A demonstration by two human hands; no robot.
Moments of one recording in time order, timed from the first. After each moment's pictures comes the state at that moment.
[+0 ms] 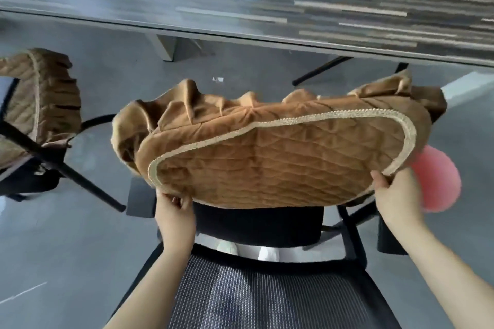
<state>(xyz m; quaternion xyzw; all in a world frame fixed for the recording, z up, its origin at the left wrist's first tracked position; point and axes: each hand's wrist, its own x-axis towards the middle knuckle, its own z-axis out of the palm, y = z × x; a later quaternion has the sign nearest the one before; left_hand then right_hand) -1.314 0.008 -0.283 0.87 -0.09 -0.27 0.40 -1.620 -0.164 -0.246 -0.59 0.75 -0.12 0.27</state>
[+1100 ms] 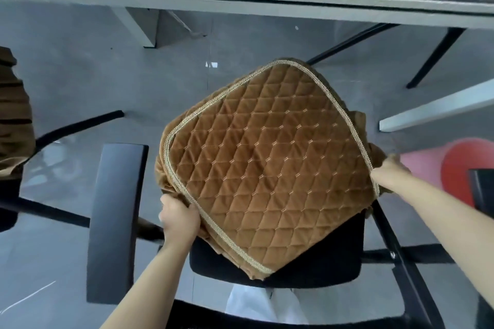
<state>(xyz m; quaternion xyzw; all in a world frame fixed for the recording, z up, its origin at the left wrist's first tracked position) -1.240 -0.063 -0.442 0.92 -0.06 -0.37 0.12 -1.576 -0.279 -0.440 -0.45 0.80 0.24 0.31</state>
